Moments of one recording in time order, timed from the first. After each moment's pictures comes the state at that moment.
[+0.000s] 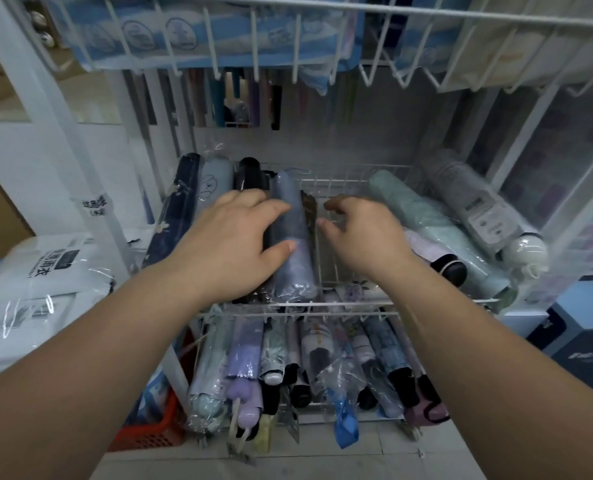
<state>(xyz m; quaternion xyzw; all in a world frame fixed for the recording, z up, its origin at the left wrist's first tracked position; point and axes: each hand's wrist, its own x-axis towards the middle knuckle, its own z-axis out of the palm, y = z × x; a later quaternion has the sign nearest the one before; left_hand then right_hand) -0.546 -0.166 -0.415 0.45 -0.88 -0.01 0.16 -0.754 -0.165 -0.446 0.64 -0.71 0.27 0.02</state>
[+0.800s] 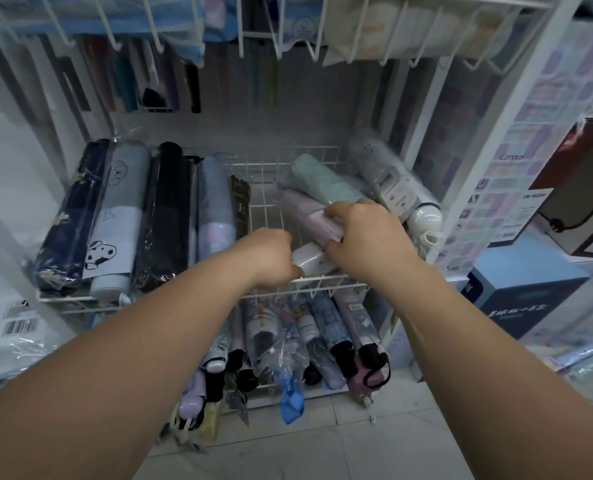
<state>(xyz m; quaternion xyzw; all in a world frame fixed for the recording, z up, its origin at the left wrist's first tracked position) -0.685 -0.170 -0.468 0.45 -0.88 -0.13 -0.03 -0.831 -0.092 -0.450 0.62 -0.76 0.18 0.05</state>
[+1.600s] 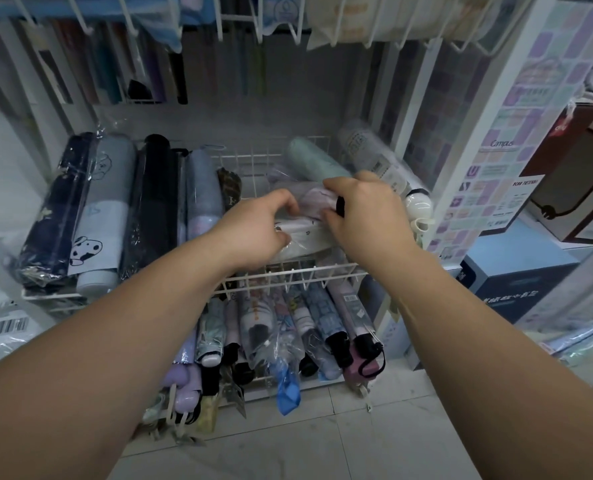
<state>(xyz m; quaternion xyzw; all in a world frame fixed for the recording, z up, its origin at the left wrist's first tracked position) -0.673 -0.163 -0.449 0.43 -0.86 -0.23 0.17 -0.842 -0.095 -0.448 0.62 -0.72 0.27 0.14</state>
